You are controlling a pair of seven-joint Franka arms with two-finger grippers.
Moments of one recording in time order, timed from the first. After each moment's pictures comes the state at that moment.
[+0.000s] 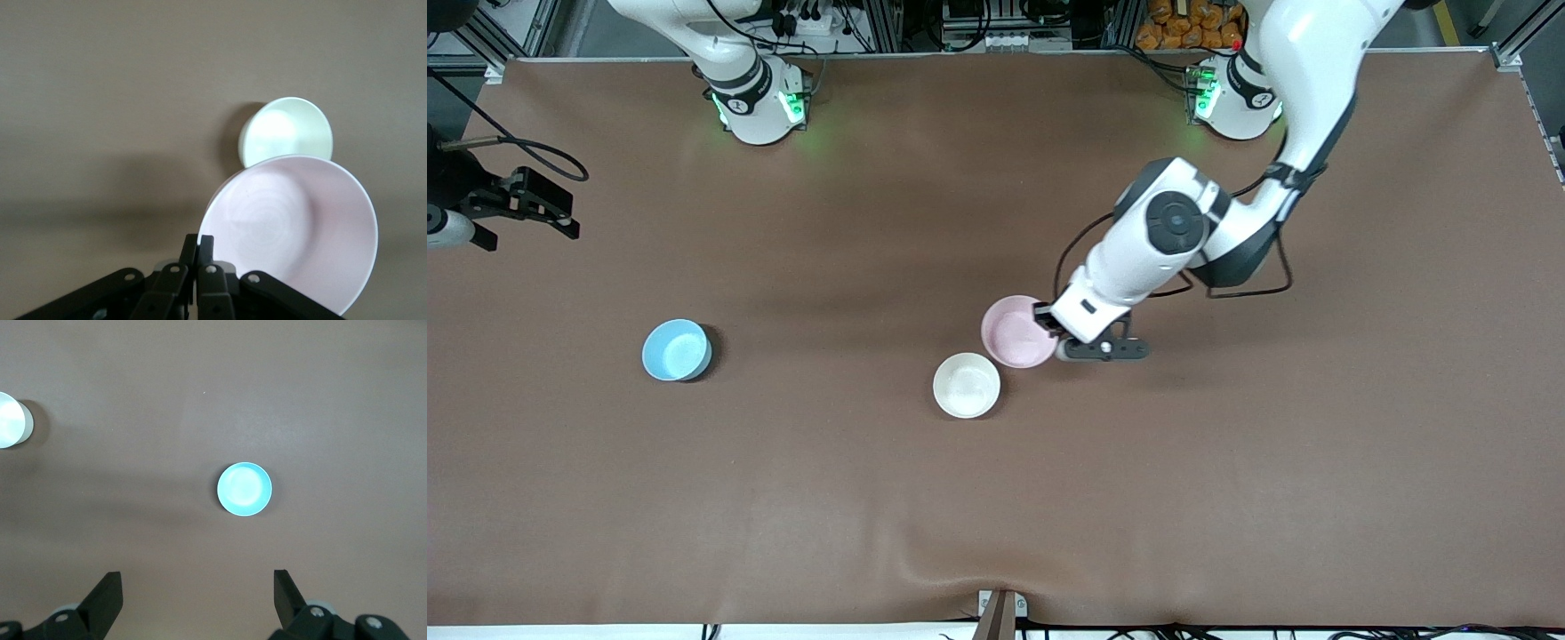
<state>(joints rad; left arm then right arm) -0.21 0.55 -0.50 -1.67 0.02 2.35 -0.69 0.02 -0.04 -0.02 -1.61 0.00 1.58 -0.16</state>
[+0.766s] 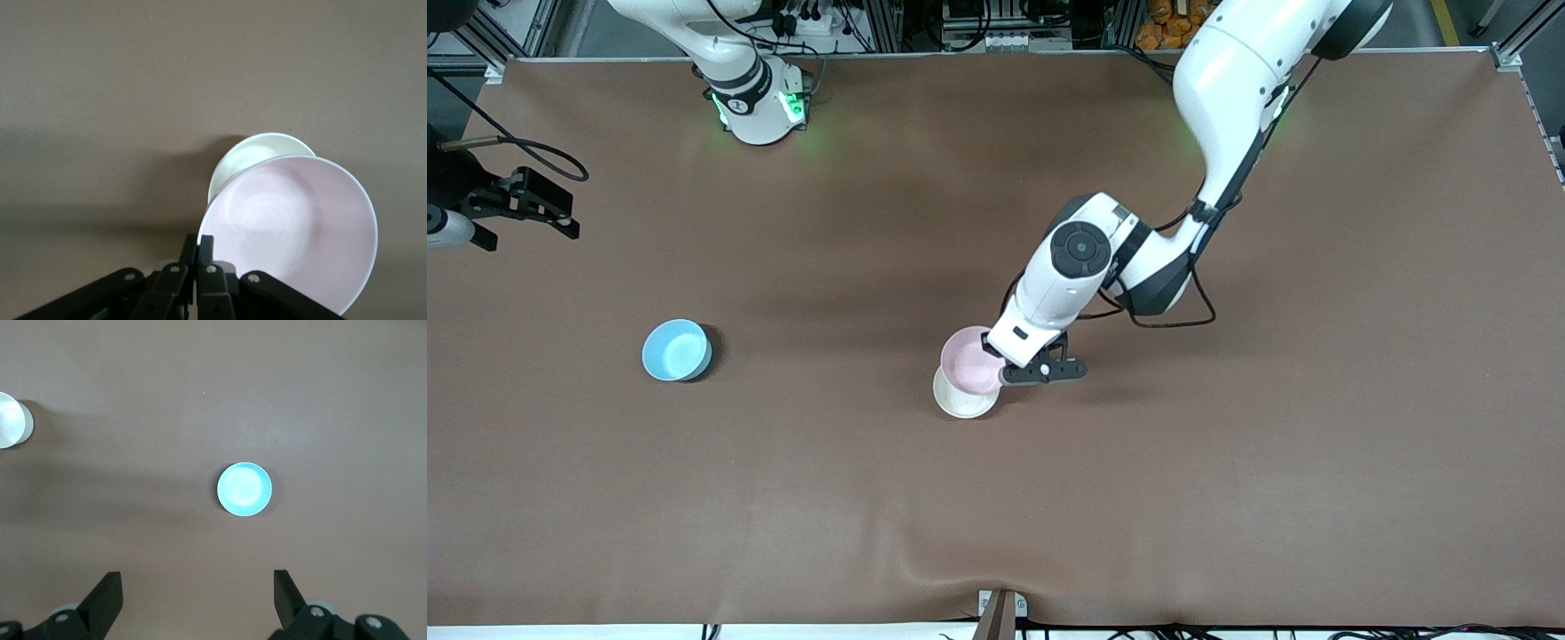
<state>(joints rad) -0.51 0.76 -0.23 -1.41 0.02 2.37 -0.81 0.02 -0.04 -0.02 -1.61 0.00 1.58 -0.16</state>
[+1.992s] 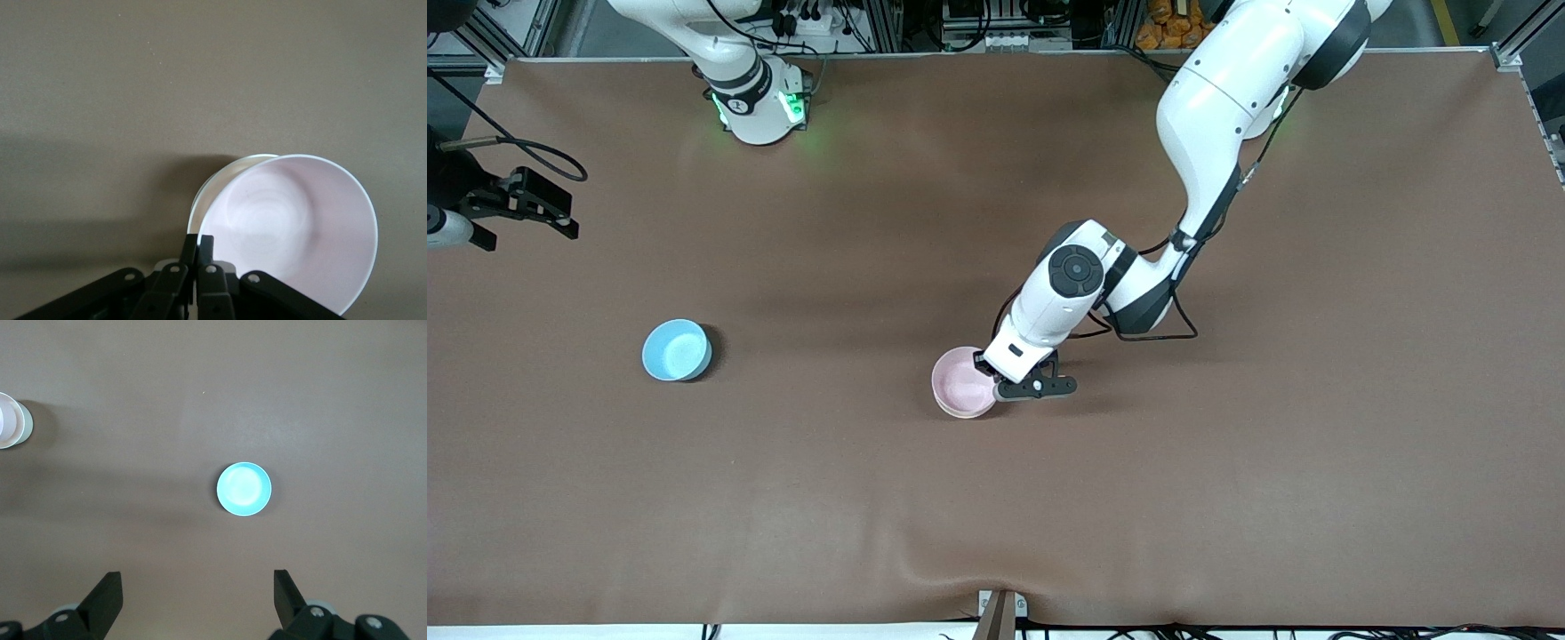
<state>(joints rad) -0.52 0.85 -0.23 -1.38 0.02 2.52 -0.81 0.02 -0.04 -0.03 -1.61 0.00 1.58 -0.16</state>
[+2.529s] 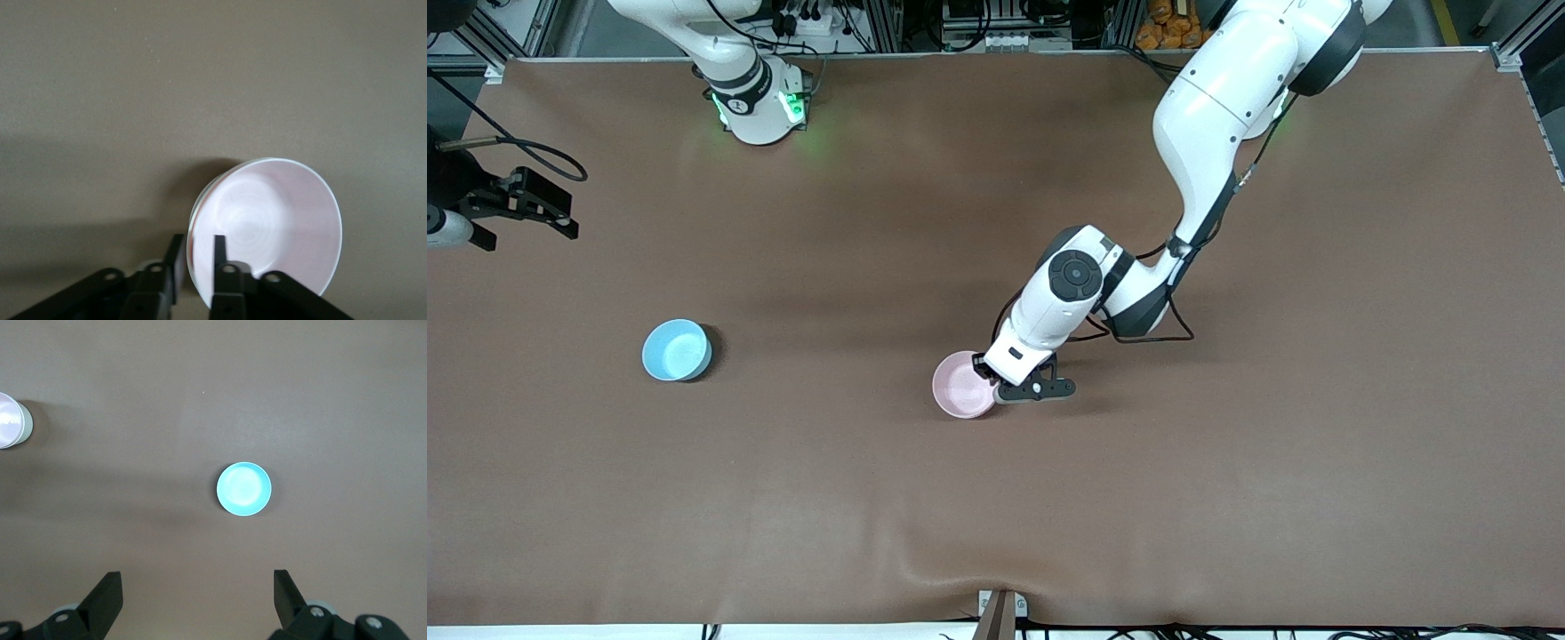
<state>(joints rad) -0.52 0.88 -0.23 -1.38 0.02 2.55 -0.81 0.02 -0.04 -0.03 -1.61 0.00 1.58 -0.16</state>
